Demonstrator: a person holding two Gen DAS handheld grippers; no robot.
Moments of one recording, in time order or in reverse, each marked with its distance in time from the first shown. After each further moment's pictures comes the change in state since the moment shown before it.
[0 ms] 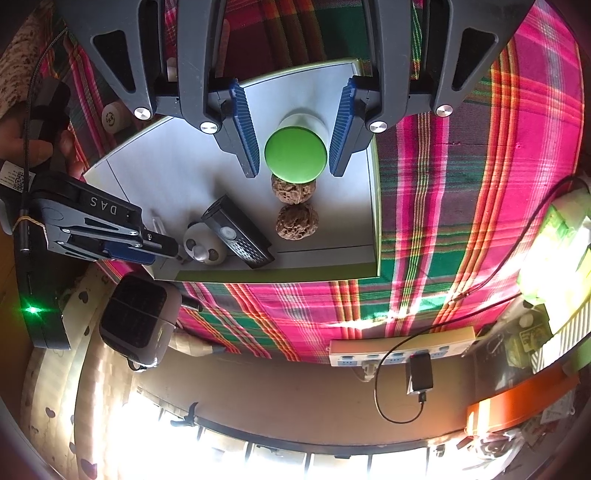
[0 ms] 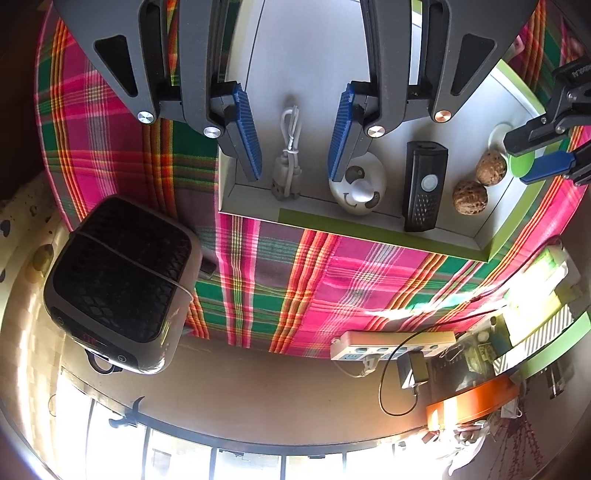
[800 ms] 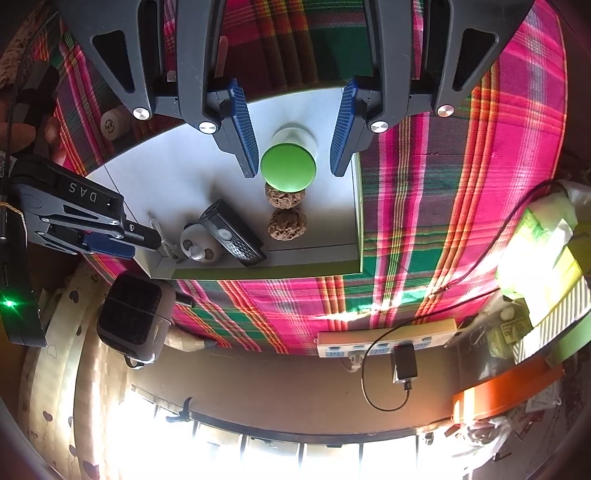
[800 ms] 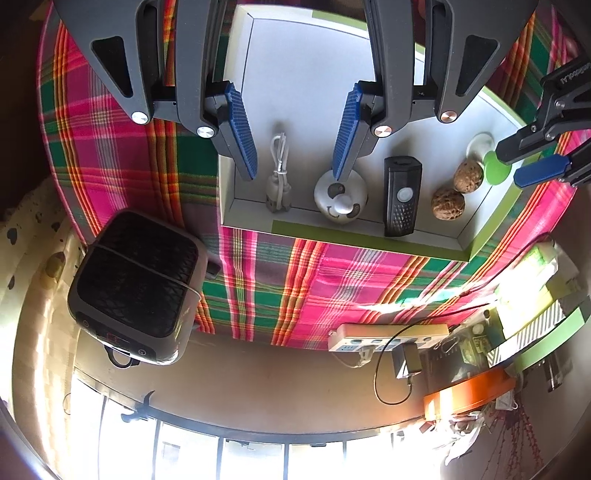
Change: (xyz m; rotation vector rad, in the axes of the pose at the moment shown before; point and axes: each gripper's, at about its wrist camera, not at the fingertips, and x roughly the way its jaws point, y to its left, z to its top) left arm -0.019 -0.006 -0.008 0.017 -0.034 0.077; right arm -0.026 0.008 -0.011 0.026 -0.029 -0.009
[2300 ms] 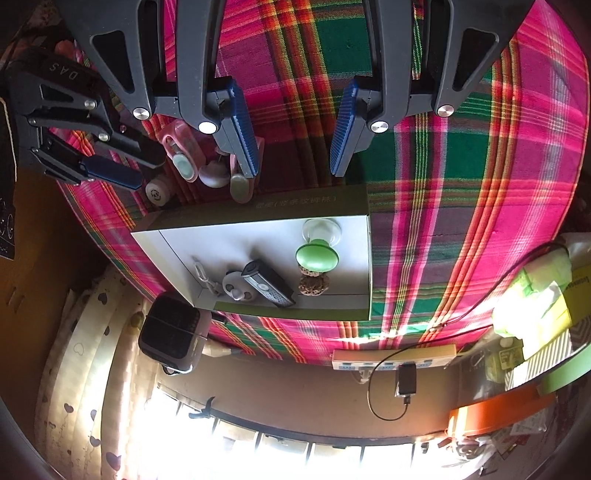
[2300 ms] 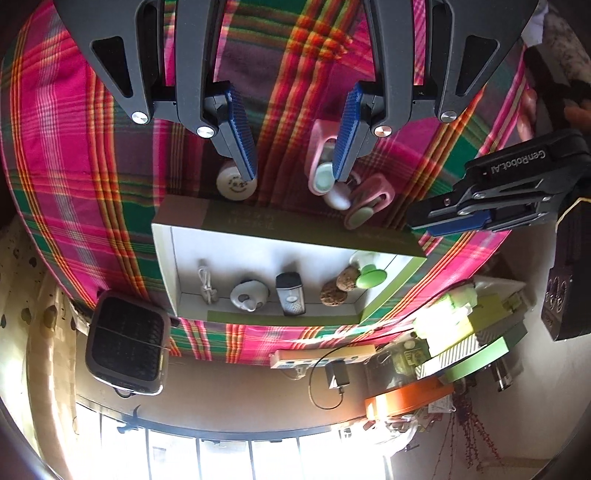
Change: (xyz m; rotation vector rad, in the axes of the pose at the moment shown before) left arm -0.039 -0.004 -0.058 -0.037 0.002 -0.101; right arm -0.074 0.046 -0.098 0.016 -0.006 0.183
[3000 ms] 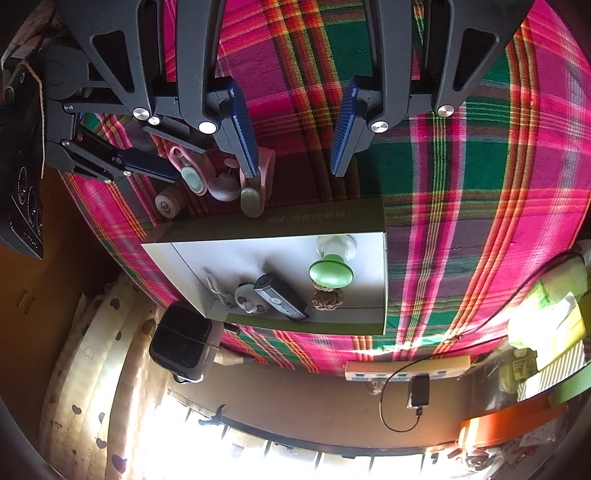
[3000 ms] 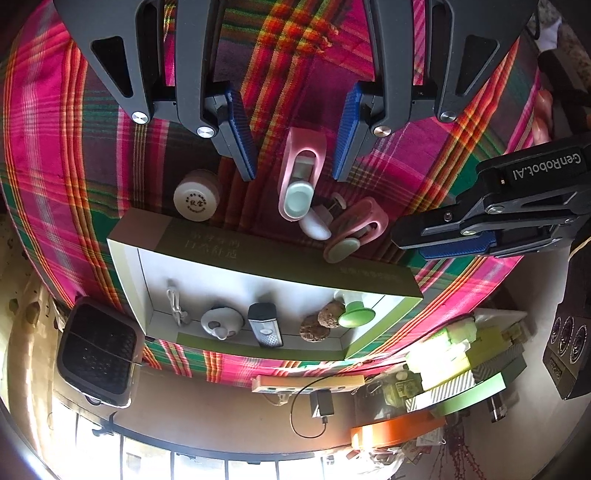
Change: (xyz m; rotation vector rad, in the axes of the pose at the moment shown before) left arm 0.007 0.001 -0.005 0.002 0.032 -0.070; right arm 0.026 0.019 -0.010 -0.060 0.071 -0.023
